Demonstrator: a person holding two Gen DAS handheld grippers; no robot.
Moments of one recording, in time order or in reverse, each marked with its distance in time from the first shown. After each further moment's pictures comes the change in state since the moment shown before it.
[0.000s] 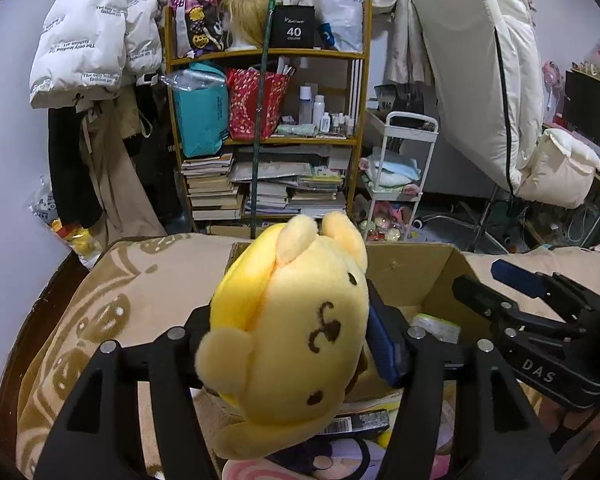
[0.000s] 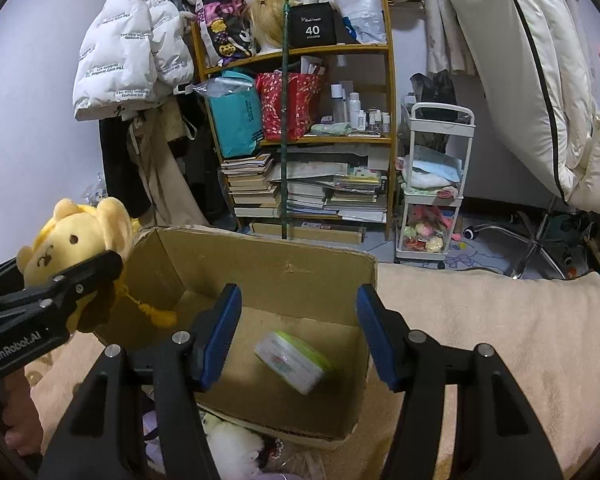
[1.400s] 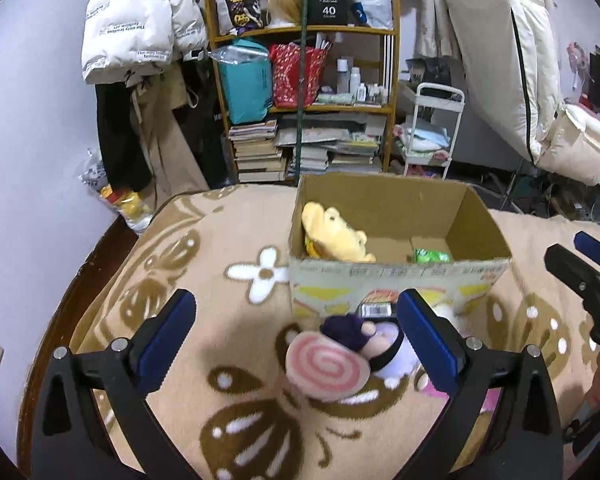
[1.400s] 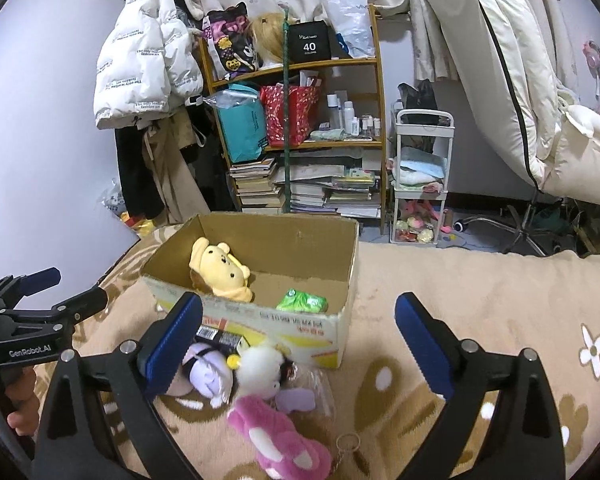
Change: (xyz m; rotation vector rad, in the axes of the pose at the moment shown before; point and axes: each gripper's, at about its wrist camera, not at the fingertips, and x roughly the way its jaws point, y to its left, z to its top) left arm -0.092 0.022 -0.047 -0.008 0.119 0.147; right arm -0.103 0.003 -0.037 0.025 -0.024 0.009
